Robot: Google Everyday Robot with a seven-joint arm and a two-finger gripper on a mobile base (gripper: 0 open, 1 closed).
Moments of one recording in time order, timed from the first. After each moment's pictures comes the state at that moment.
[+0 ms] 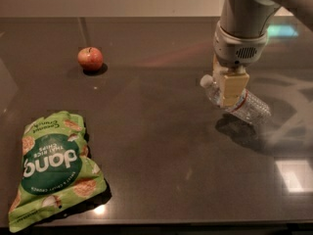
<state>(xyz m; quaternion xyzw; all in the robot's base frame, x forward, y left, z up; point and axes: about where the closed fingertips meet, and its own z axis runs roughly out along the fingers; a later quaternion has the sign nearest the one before) 0.510 -0.159 0.914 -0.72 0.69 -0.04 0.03</state>
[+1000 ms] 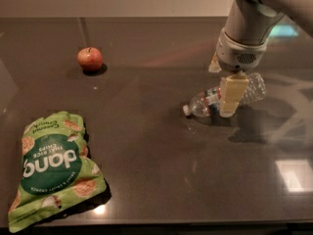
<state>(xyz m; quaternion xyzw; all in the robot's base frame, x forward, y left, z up) 0.525 -0.163 0.891 -0.71 0.70 0.00 0.05</state>
